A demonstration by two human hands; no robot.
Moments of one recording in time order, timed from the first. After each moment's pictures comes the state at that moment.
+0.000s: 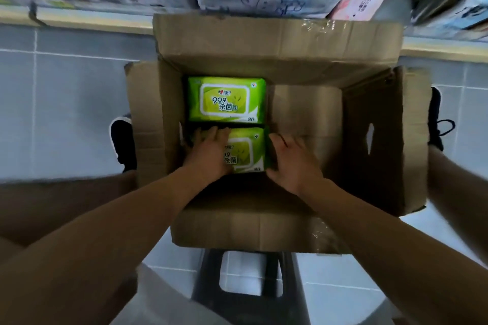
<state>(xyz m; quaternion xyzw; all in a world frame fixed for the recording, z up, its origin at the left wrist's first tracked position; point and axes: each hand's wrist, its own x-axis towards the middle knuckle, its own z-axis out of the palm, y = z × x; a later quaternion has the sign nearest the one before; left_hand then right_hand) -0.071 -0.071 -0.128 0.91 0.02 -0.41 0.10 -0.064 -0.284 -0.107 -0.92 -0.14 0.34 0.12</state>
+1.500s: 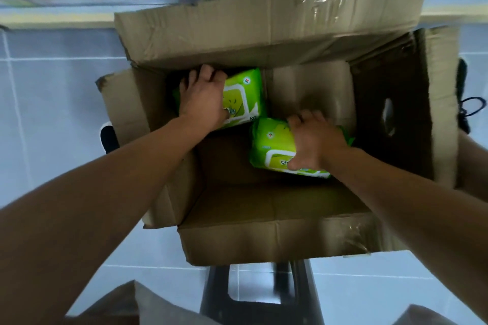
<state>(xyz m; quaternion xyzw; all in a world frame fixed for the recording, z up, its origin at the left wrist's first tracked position) 0.034 -0.076 -0.134 0.97 -0.02 -0.25 0.06 -0.013 -0.311 -0.123 -0.90 -0.15 0.41 0.02</state>
